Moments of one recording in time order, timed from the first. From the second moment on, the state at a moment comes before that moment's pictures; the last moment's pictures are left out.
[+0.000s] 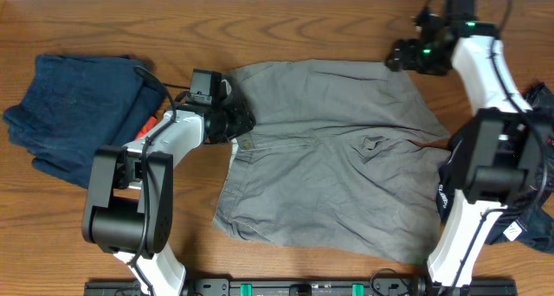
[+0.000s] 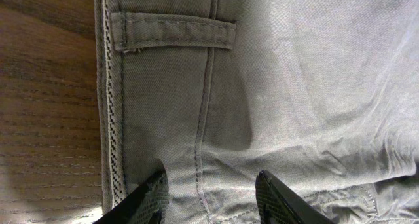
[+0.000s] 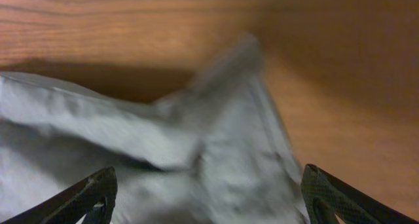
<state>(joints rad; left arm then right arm) -0.17 1.88 1.03 -0.33 0.38 -0.56 -0.07 2.21 1.84 -0.82 -0.26 0.01</state>
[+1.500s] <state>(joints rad) -0.11 1.86 1.05 -0.35 0.38 -0.53 -0.08 2.16 1.92 -1.28 0.00 0.34</state>
